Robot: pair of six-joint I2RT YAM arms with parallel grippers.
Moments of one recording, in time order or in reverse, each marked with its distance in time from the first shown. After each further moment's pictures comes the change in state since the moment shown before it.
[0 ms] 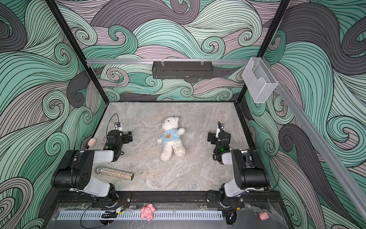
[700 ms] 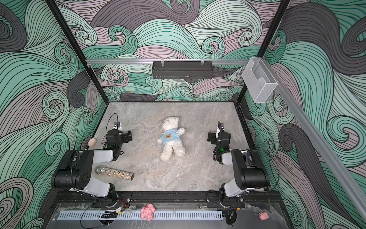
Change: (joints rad) left arm 0.012 0.000 0.012 -0.005 0.020 -0.001; right arm 0.000 0.000 0.000 0.000 0.000 0.000
